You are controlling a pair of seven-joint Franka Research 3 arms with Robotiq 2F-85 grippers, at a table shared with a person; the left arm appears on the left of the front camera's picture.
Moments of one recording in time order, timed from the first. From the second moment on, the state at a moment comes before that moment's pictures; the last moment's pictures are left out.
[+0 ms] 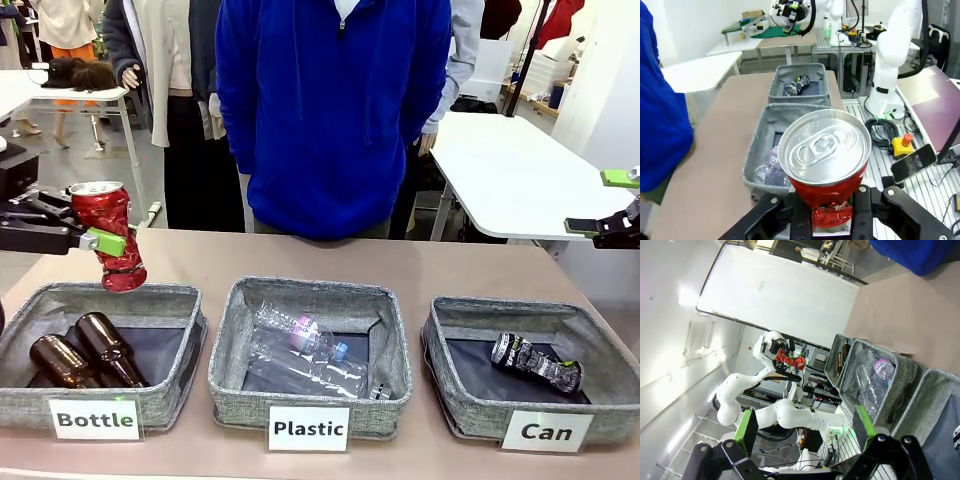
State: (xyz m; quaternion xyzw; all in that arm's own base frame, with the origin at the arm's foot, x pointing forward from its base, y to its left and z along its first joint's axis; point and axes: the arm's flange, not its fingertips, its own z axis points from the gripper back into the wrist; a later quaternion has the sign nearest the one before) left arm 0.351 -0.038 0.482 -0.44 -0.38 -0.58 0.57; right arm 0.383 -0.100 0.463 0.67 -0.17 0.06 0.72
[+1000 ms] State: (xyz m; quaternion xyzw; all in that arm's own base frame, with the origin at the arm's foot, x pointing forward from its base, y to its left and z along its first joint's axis) left arm 0.318 -0.426 0.542 -0.49 -0.25 -0.68 0.47; right arm 0.308 -0.172 0.517 0.59 -0.20 0.03 0.78
